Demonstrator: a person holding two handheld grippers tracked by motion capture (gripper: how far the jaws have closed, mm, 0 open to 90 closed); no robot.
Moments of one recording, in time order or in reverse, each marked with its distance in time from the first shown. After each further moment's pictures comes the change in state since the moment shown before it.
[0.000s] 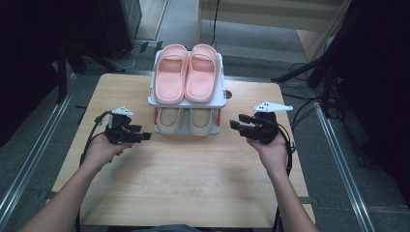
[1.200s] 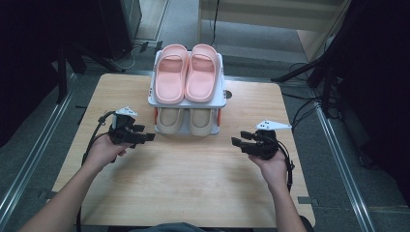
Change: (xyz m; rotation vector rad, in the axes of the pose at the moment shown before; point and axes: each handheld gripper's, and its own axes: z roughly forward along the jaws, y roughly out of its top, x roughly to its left) left arm -0.010 0.004 0.005 0.000 -0.017 0.025; right arm -0.010 -0.057 0.010 0.037 0.029 0.064
